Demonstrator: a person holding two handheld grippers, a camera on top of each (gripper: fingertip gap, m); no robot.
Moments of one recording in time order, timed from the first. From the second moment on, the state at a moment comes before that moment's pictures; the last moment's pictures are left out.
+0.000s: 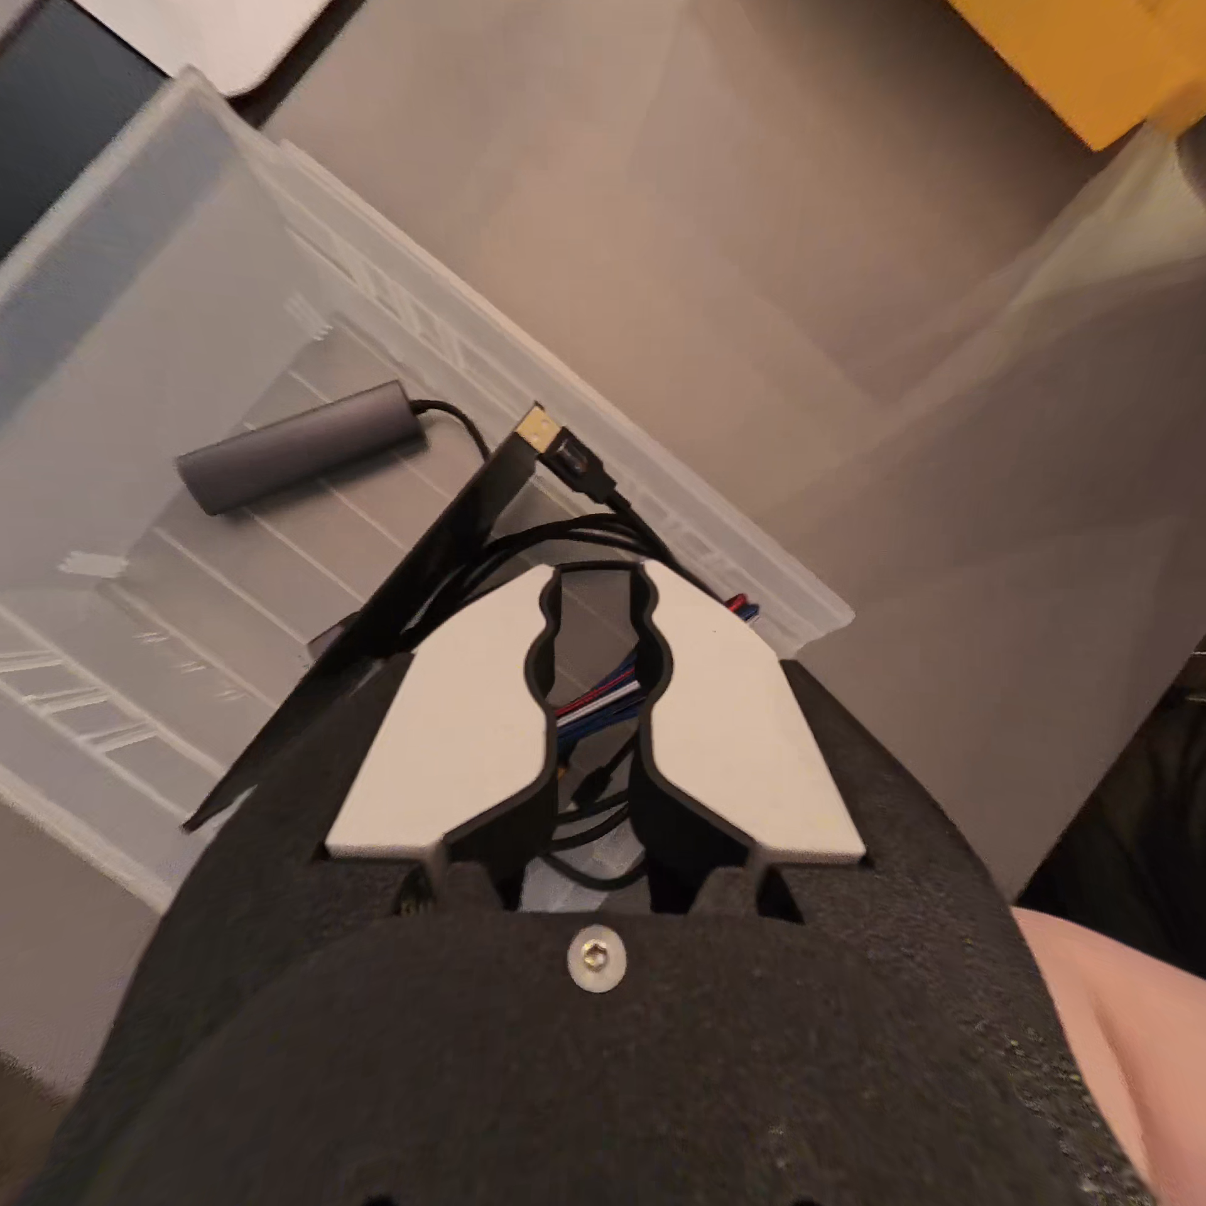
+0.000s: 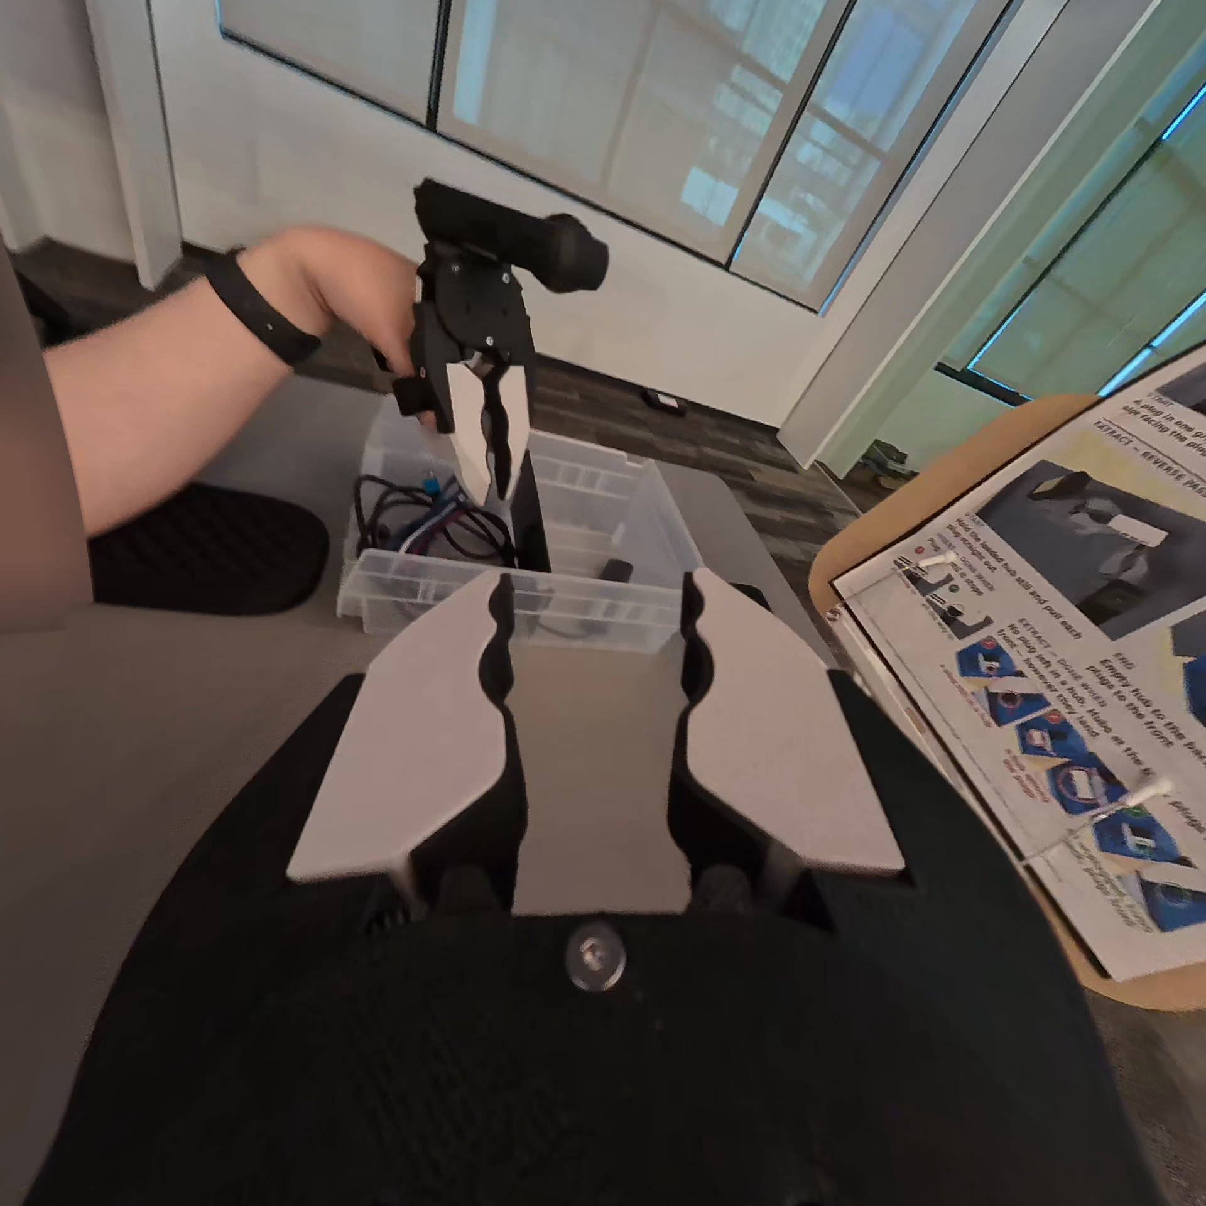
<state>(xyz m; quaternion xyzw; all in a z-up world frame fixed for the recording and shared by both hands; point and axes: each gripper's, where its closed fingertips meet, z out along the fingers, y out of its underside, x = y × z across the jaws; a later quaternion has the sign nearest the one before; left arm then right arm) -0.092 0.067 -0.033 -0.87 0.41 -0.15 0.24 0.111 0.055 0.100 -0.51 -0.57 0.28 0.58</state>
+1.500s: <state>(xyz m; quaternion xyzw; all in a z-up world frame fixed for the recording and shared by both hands) -0.060 0.098 -0.080 -0.83 0.33 -0.42 0.18 0.112 0.063 0.068 -0.53 -0.62 0.16 0.56</state>
